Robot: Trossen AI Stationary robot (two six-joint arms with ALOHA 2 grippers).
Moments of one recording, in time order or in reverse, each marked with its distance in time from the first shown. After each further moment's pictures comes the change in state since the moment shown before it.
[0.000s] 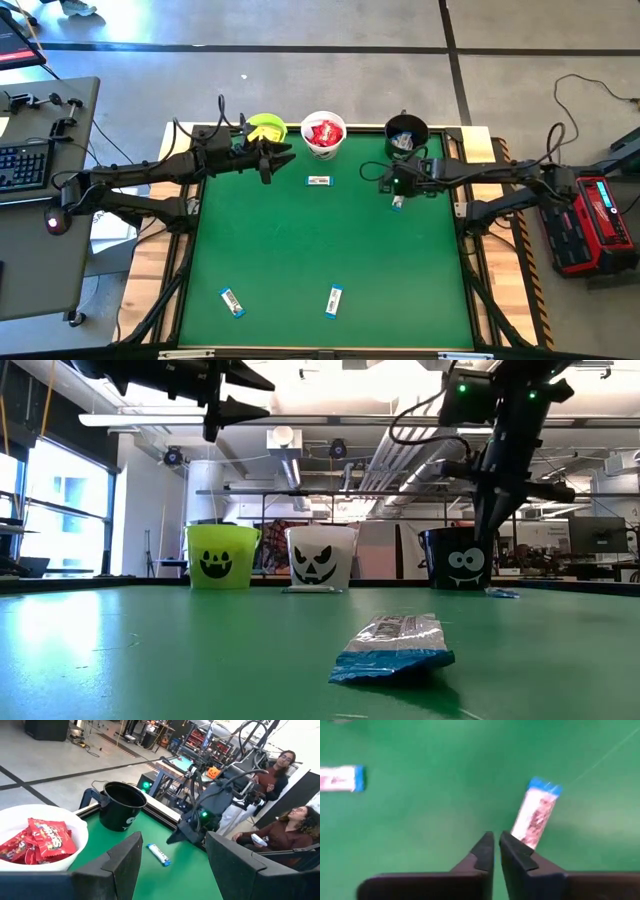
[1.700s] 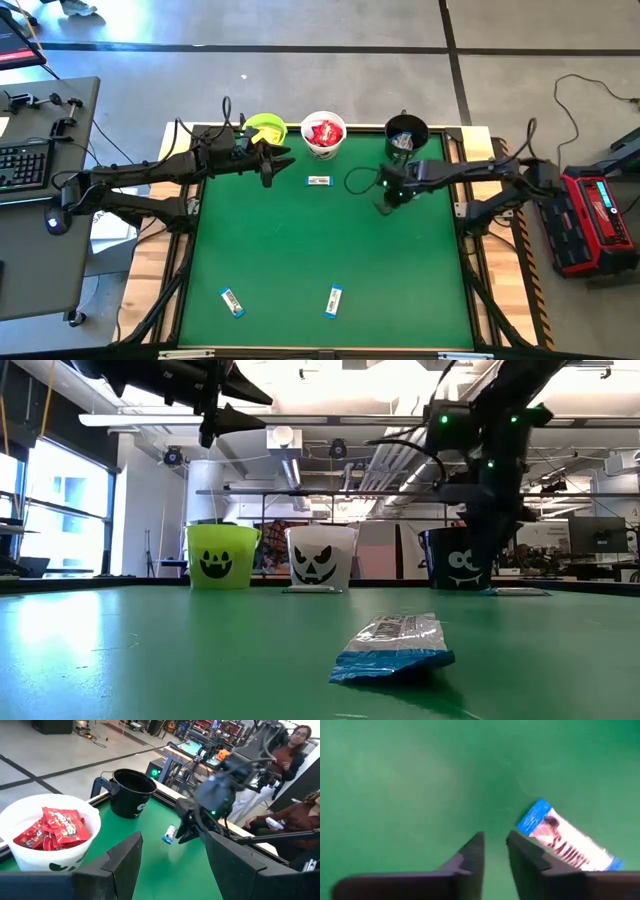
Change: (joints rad) left arm 0.000 0.000 0.000 -0.083 -0.009 0.070; right arm -0.033 0.150 -0.007 0.067 -0.138 -0.717
